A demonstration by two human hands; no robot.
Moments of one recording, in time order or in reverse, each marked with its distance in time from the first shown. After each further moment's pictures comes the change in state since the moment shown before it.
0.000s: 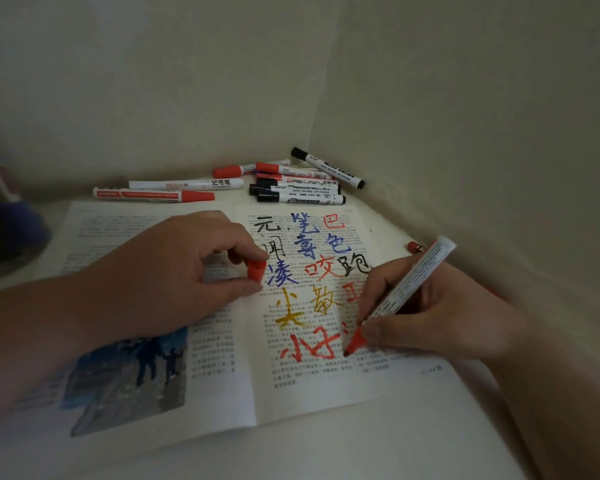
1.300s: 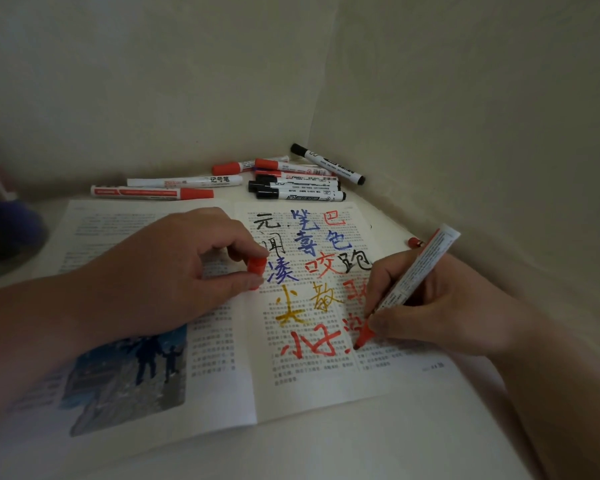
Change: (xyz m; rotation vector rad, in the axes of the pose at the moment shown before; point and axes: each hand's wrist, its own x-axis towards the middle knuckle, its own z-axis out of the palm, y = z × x) left_hand 0.000 0.002 0.000 -0.017 0.016 -0.004; right_hand 0.001 0.001 0.001 -0.002 0.080 0.025
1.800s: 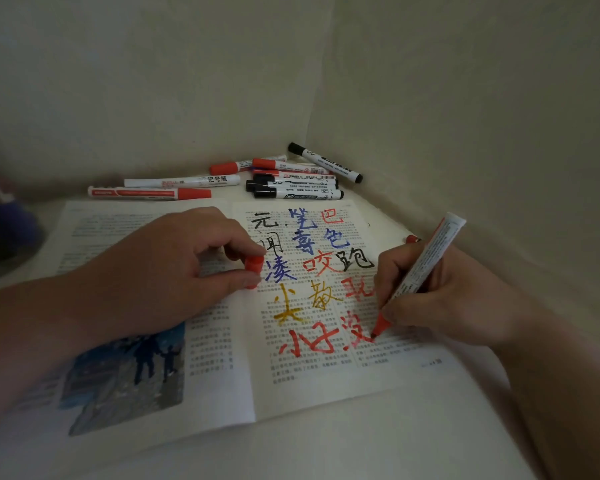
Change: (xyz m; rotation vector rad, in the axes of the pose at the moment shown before) left_hand 0.000 0.002 0.000 0.002 -0.003 -0.028; right_hand 0.000 0.003 -0.009 -0.064 0.066 -0.008
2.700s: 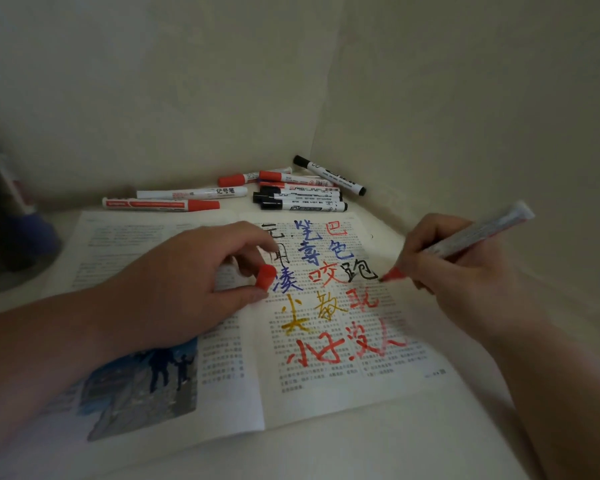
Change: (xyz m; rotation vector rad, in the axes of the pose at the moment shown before) left_hand 0.001 0.011 -0.001 0.045 -0.065 -0.067; right_hand 0.006 -0.012 0.007 0.070 0.472 -0.181
